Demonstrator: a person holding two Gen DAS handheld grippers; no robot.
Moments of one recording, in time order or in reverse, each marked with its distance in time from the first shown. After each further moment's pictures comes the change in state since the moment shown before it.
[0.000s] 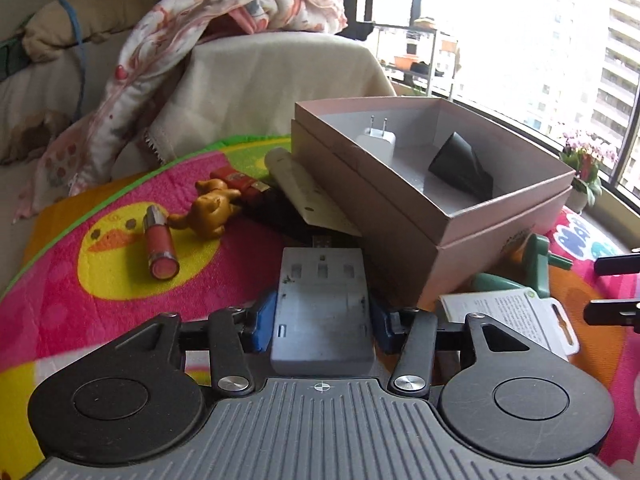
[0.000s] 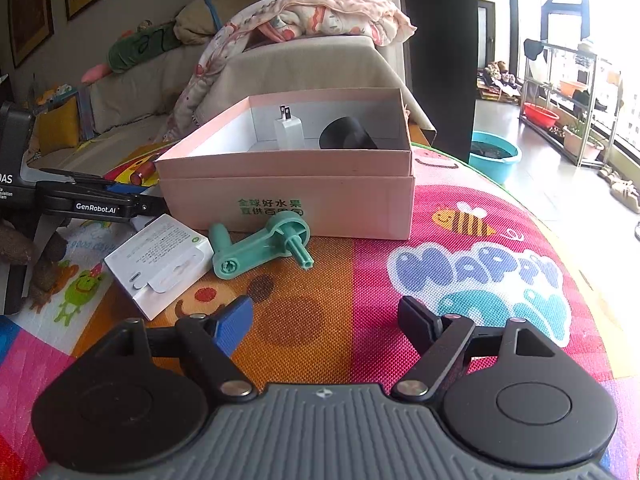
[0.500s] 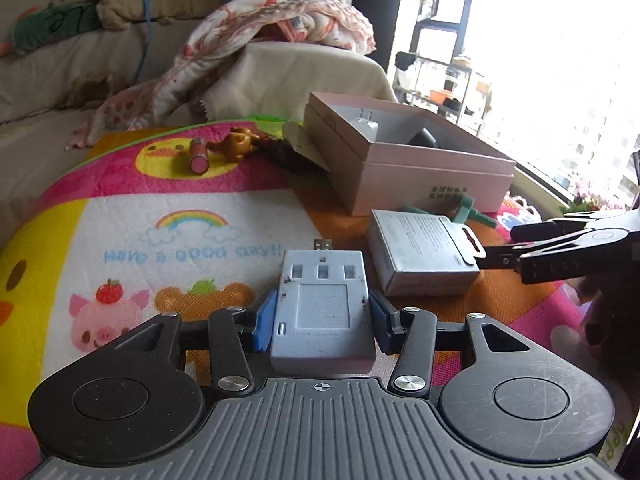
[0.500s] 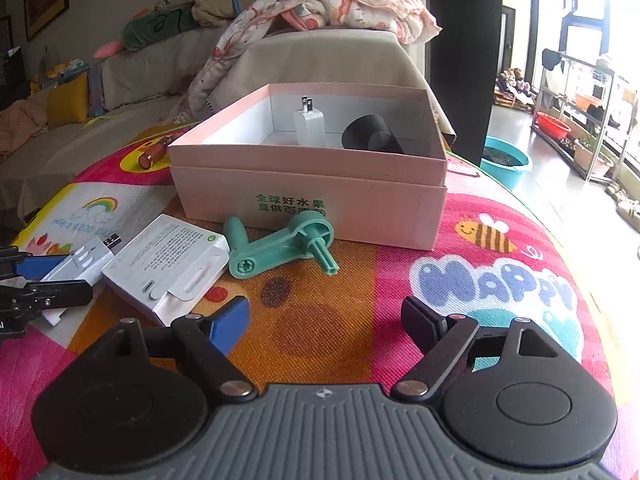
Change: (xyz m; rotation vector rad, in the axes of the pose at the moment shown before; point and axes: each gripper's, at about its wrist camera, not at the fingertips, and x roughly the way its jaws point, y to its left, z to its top) left arm -0.082 -0.042 -0.074 -0.190 -0.078 0.058; right arm 0.018 0.021 0.011 -0.126 0.041 0.007
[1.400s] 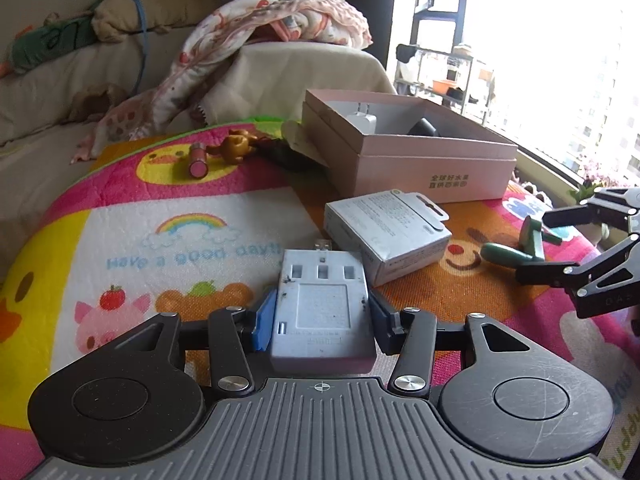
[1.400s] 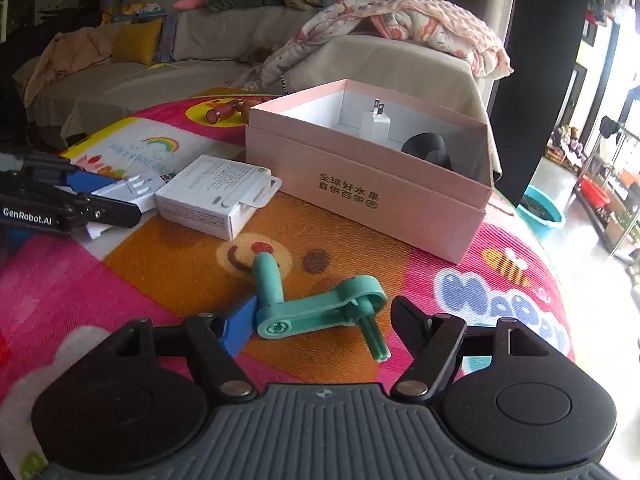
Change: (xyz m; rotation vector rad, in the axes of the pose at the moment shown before) left arm 0.001 -0.016 -0.002 0.080 0.011 0.058; right arm -0.035 0.007 -0.023 -0.269 -0.028 0.011
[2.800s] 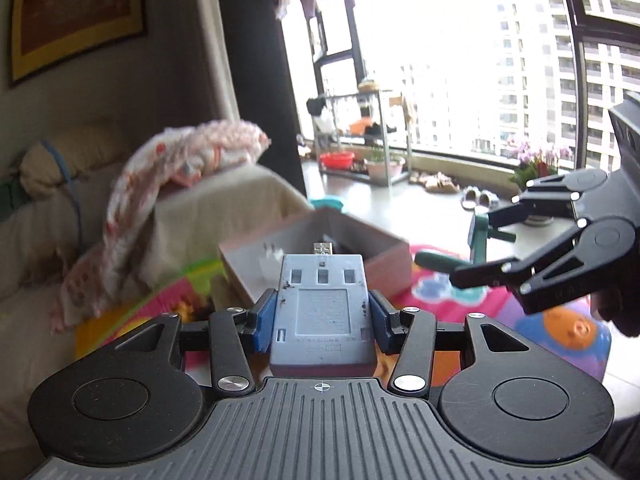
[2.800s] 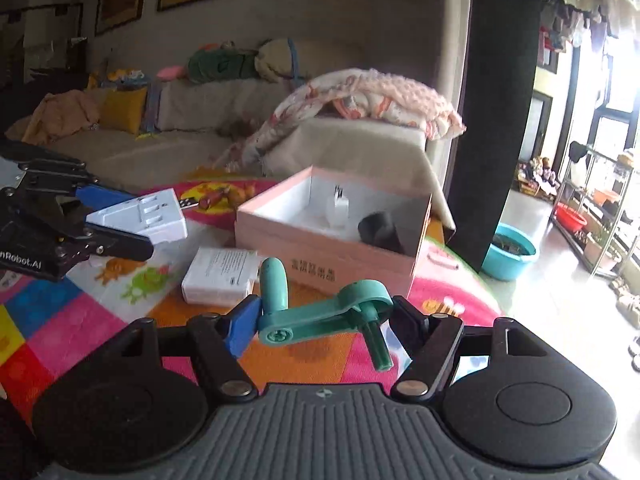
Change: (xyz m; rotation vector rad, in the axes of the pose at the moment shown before) left arm -0.075 -0.072 0.093 0.334 -0.224 -0.117; right arm -0.092 -0.024 0.029 0.111 -0.233 -0.009
